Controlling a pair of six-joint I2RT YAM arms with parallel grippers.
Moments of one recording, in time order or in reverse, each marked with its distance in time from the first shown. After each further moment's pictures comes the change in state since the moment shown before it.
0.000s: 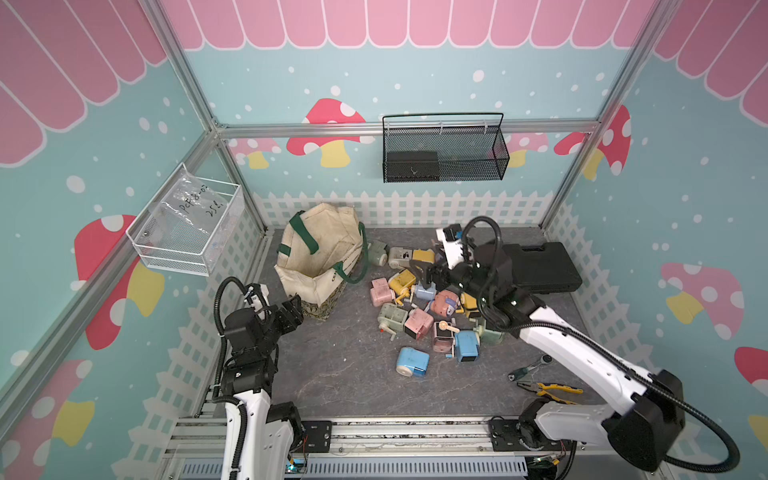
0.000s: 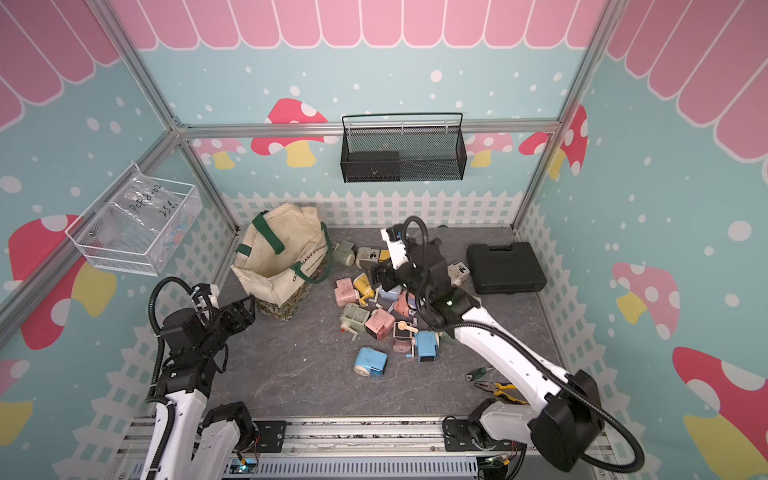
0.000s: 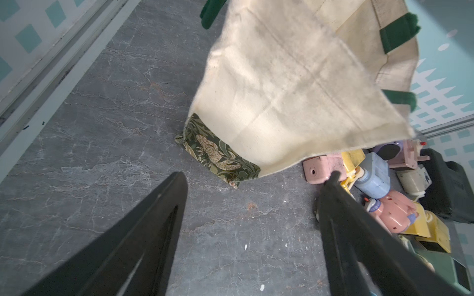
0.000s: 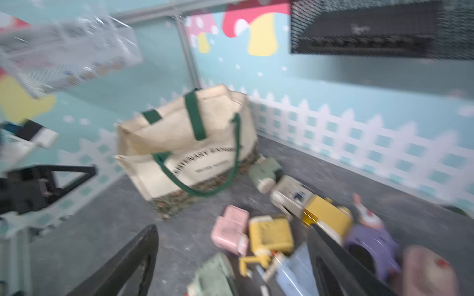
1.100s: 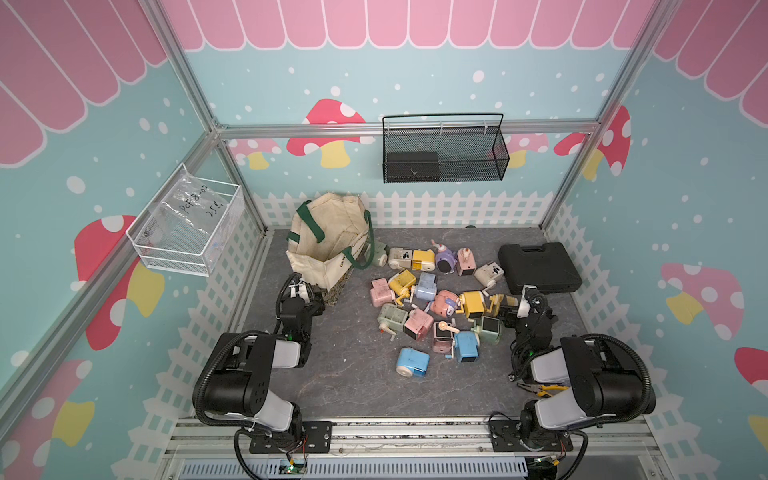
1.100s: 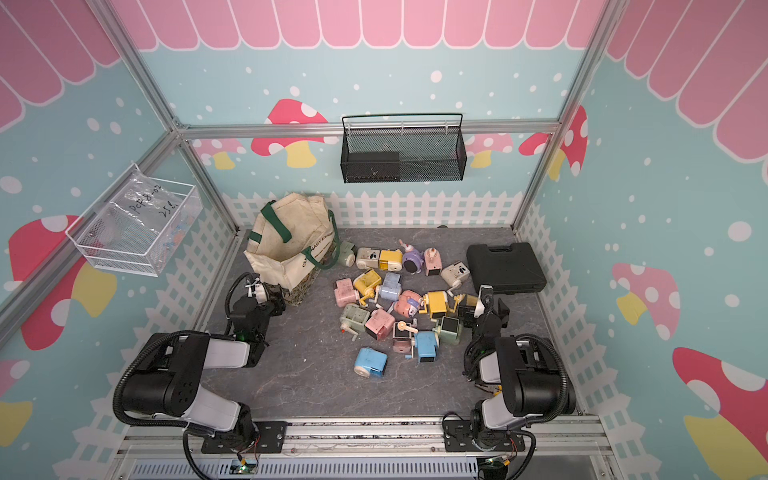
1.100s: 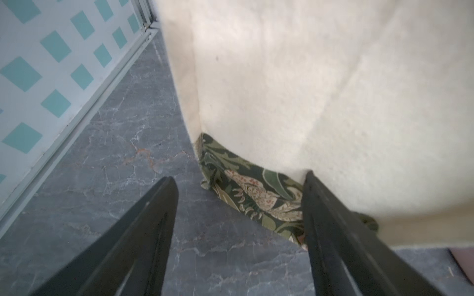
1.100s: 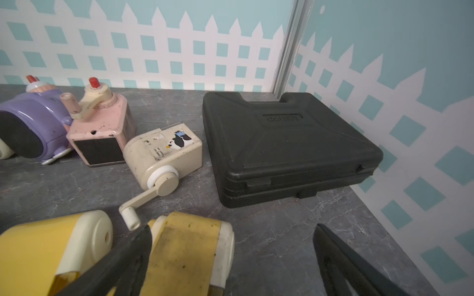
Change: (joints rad) left arm -0.305 0.877 -0.138 1.142 -0.461 0.257; right arm -0.642 0.343 -0.756 1.119 0.182 -0.171
